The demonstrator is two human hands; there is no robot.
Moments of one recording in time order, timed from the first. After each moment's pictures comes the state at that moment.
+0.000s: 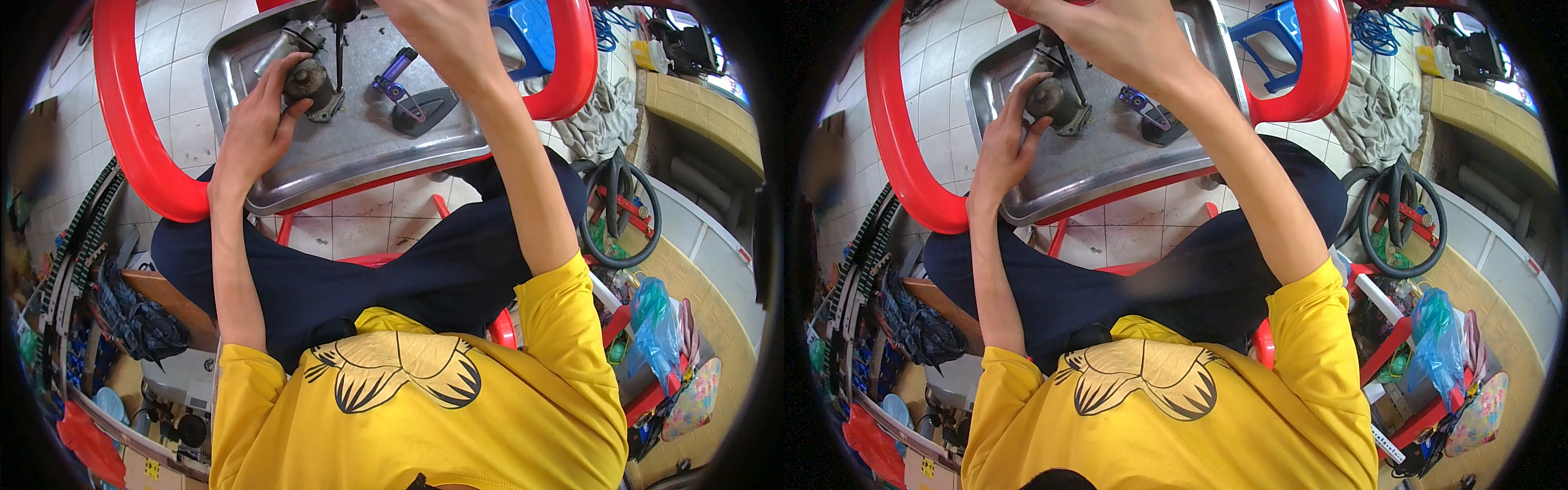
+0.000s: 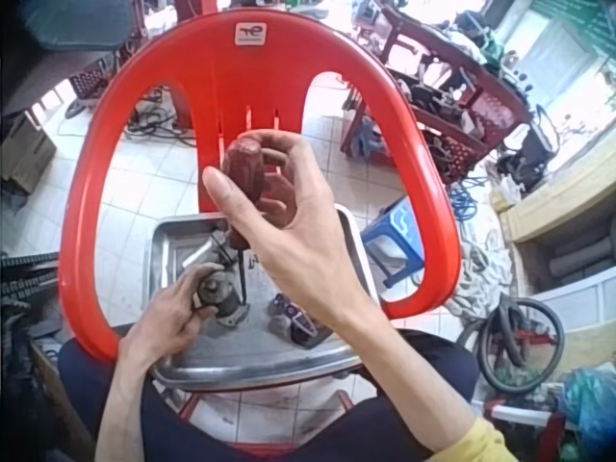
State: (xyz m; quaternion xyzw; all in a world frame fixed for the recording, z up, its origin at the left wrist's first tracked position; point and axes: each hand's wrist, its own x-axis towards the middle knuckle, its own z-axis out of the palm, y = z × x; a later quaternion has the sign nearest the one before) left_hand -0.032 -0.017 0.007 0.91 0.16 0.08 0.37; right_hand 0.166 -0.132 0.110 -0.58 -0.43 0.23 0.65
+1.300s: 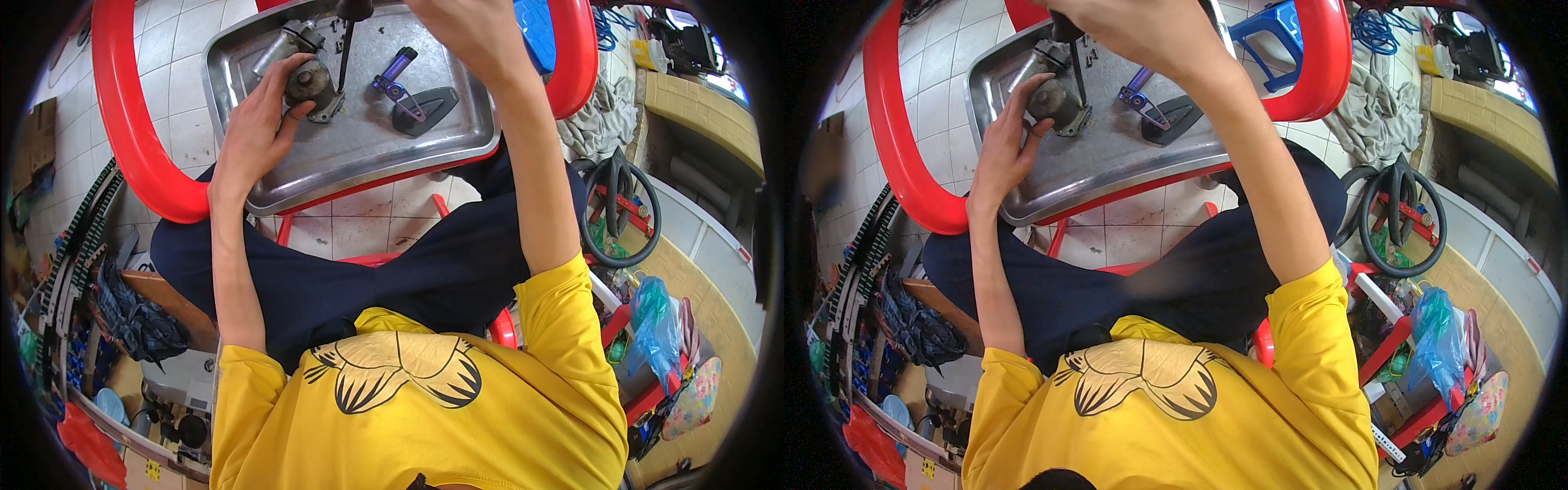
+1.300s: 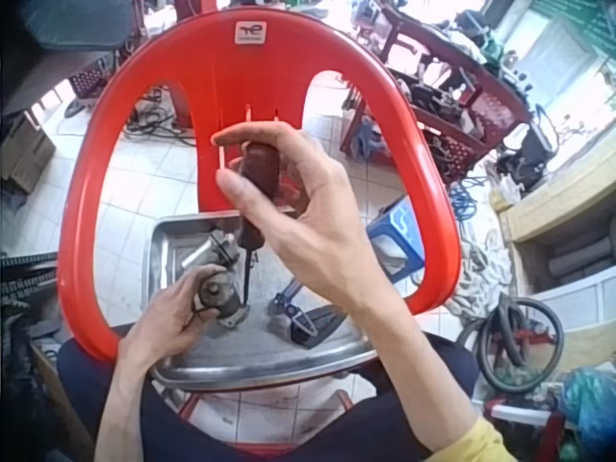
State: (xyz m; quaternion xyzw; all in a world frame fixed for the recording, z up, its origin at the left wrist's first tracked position) left_hand -0.033 -0.017 0.004 0.91 0.14 0.10 0.37; right_hand 0.189 -0.129 0.112 -0.57 -0.50 0.23 0.62
